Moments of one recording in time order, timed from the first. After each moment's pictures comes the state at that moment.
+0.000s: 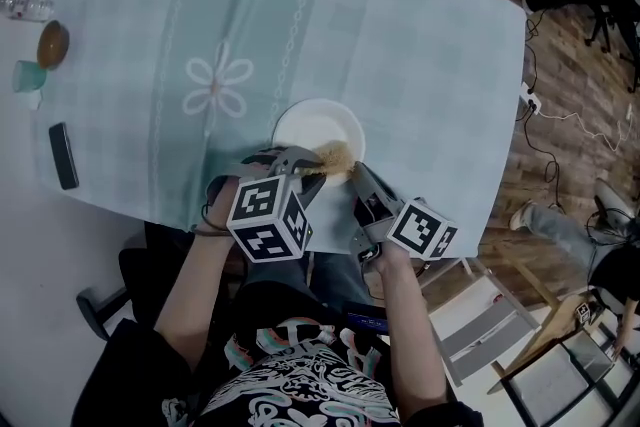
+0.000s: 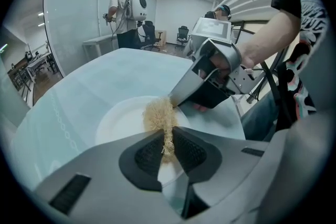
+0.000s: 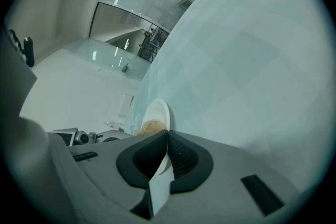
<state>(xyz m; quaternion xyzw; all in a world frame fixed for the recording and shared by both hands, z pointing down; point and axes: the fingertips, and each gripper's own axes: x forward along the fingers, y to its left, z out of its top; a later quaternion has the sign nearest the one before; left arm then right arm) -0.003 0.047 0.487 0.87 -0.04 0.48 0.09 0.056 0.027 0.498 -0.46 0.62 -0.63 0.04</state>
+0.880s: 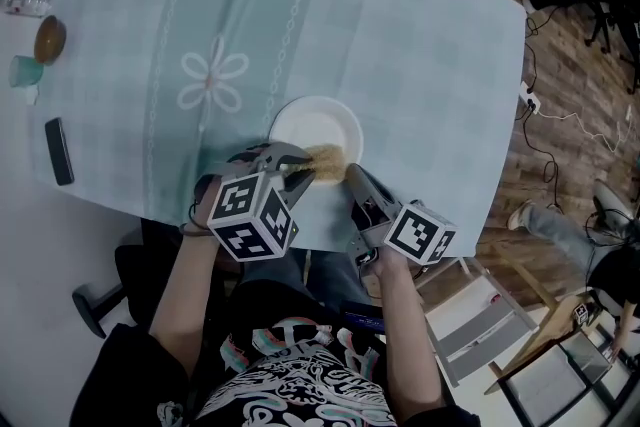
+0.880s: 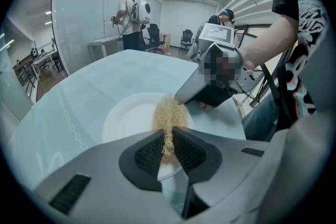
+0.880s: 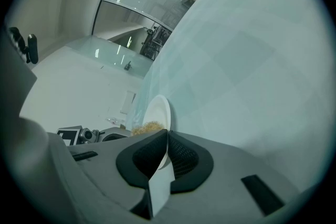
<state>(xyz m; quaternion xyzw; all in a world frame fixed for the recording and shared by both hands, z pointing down) -0.014 0.045 0.484 0.88 -0.06 0.47 0.09 0.054 0.036 0.495 -0.45 0.64 -0.62 0.03</state>
